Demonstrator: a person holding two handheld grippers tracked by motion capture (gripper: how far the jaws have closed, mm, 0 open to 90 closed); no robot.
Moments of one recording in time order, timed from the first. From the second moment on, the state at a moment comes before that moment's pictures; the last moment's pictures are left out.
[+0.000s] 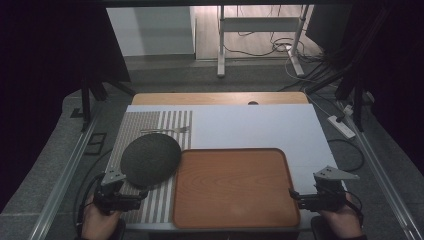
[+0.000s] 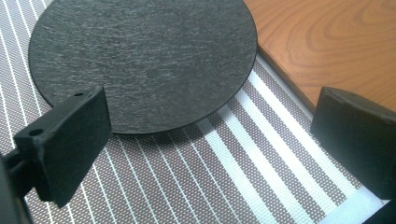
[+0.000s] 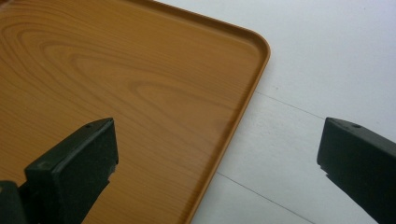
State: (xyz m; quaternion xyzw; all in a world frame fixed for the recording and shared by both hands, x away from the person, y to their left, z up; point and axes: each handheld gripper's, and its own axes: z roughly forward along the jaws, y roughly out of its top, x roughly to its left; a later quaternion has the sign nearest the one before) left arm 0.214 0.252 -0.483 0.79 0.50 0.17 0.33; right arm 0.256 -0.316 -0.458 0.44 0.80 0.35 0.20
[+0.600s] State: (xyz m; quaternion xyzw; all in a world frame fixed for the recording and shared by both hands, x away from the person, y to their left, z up) left arm 0.216 0.253 -0.484 0.79 0.50 0.16 0.33; right arm 0.257 -0.314 -0.459 0.43 0.81 0.35 0.20
